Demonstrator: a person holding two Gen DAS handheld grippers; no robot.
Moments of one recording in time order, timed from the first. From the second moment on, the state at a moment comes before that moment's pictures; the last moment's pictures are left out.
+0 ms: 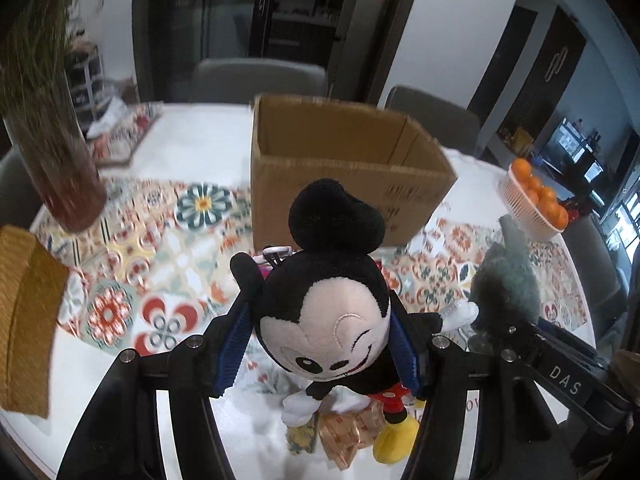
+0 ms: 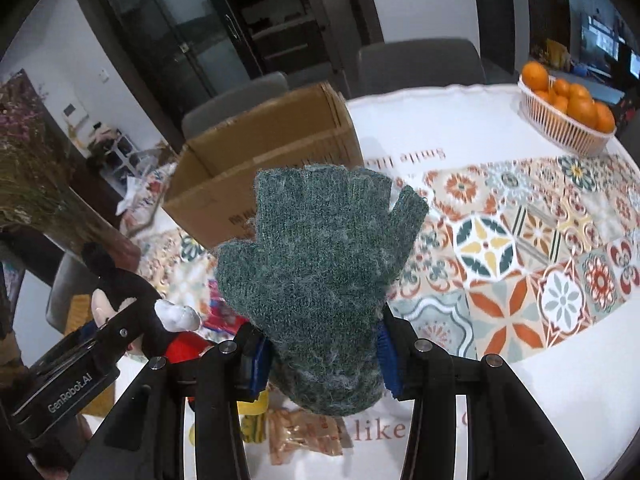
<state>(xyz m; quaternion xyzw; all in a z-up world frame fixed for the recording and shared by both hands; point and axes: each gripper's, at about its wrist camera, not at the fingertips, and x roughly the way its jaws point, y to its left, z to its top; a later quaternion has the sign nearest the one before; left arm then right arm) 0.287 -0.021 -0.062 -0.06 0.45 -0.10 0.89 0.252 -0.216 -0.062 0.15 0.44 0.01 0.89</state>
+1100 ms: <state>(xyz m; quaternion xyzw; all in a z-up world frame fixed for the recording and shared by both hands) 0.387 -0.025 0.039 -0.04 0.33 -0.08 0.94 0.348 -0.210 0.038 0.09 0.35 0.05 0.93</state>
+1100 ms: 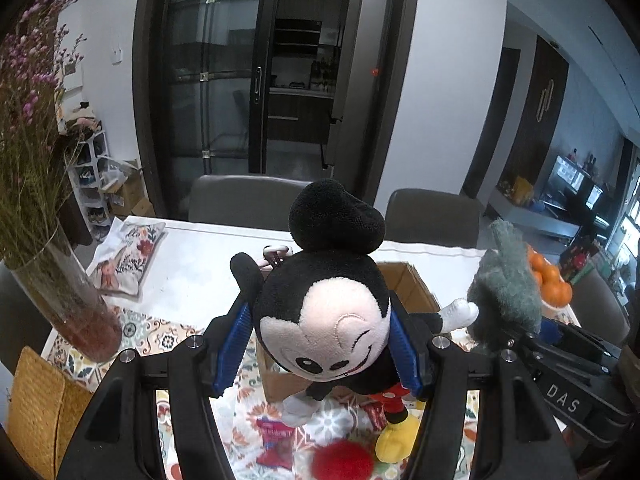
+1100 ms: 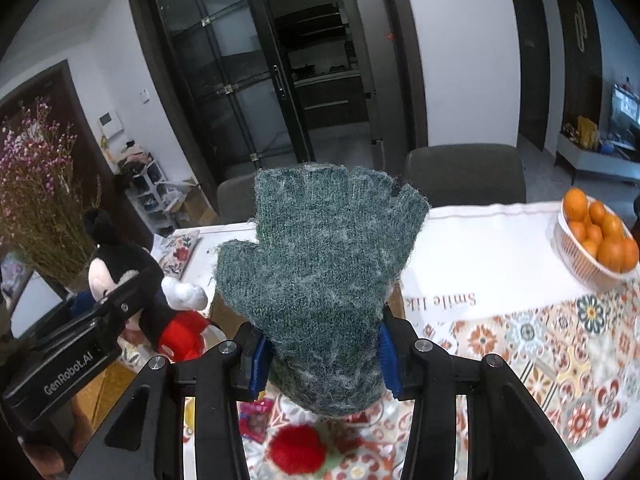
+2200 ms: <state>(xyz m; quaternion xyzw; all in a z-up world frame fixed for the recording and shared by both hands) 0.519 -0.050 -0.062 -0.06 0.46 -0.03 0.89 0.481 -0.195 -0.053 0.03 0.50 0.12 0.86</state>
